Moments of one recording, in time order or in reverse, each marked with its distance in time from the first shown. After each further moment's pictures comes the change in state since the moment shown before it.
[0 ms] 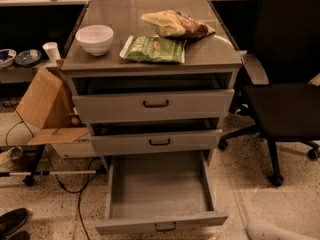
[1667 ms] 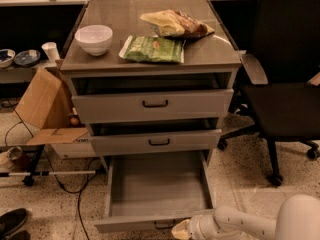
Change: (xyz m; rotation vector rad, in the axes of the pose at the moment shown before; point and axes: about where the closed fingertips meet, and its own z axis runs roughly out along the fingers) arm -0.074 -0.063 0.109 0.077 -0.066 0.005
